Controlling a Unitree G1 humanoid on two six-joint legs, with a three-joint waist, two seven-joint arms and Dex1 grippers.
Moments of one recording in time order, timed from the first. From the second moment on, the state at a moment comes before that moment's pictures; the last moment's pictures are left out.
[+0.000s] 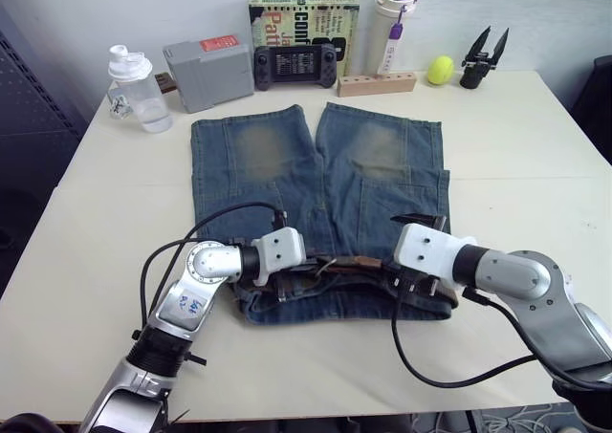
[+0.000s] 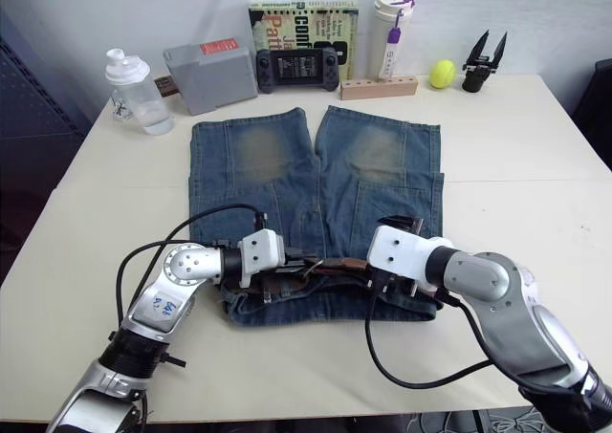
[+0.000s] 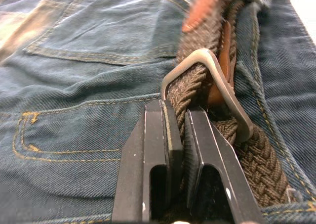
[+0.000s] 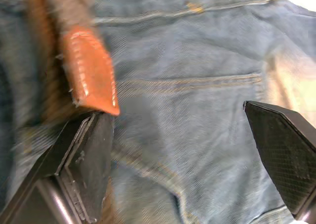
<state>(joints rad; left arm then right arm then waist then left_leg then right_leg) -0.41 0.42 -0.25 -0.05 -0.01 0.10 -0.89 -0.24 -0.84 0.17 -0.65 -0.10 0.61 0.79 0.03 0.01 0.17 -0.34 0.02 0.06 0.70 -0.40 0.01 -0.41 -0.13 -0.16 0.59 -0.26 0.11</state>
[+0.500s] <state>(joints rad) -0.41 0.44 -0.33 -0.08 0.02 0.06 -0.91 -0.24 -0.85 0.22 -0.71 -0.08 0.58 0.82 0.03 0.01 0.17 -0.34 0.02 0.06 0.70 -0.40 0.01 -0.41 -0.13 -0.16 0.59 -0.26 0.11</state>
